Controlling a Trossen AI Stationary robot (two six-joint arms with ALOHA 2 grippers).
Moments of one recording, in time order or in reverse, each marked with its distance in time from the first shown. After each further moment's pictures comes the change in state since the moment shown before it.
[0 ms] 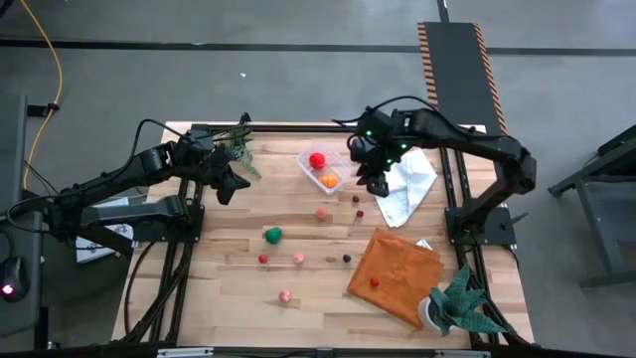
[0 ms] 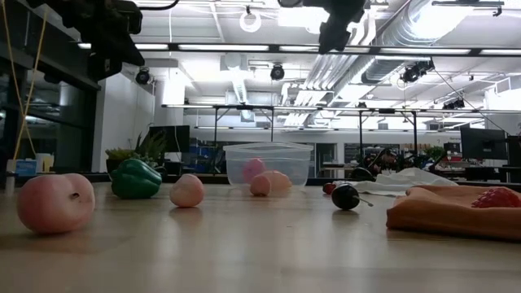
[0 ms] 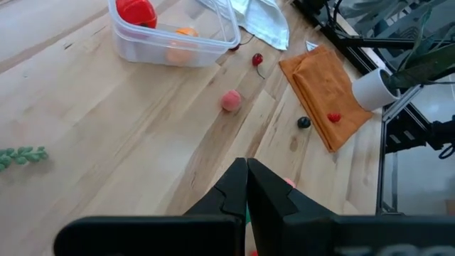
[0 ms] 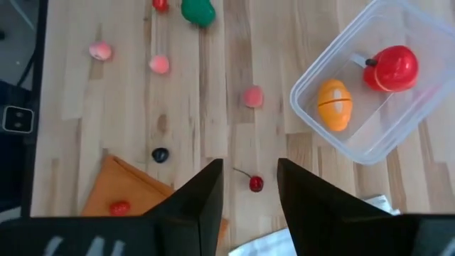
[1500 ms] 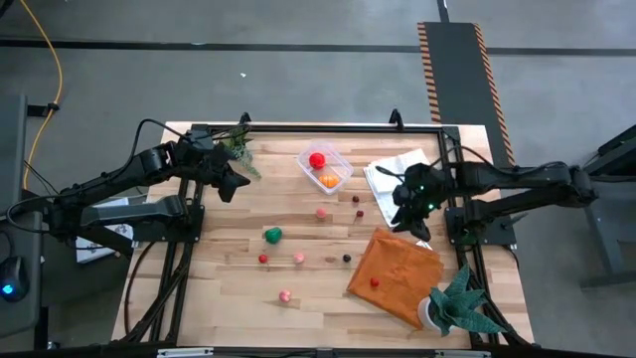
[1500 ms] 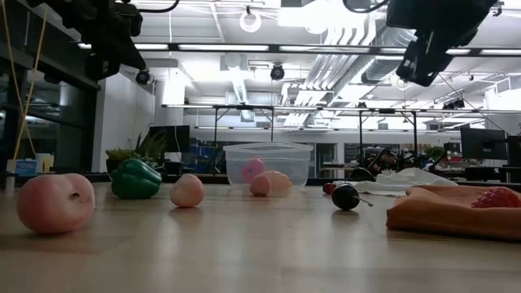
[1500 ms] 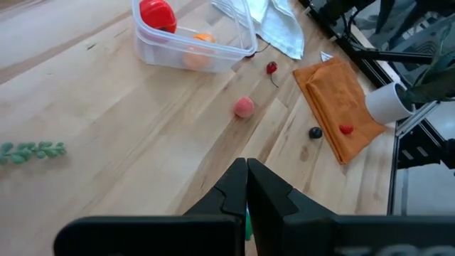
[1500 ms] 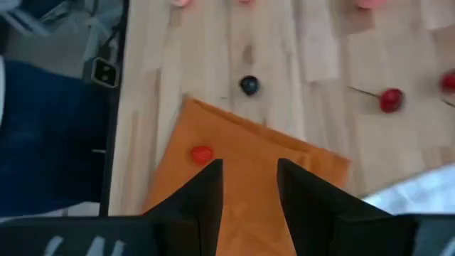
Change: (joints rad) left arm 0.000 0.000 0.000 0.000 -0.057 -0.043; right arm 0.233 -0.585 -0.851 0.458 -0.114 0.362
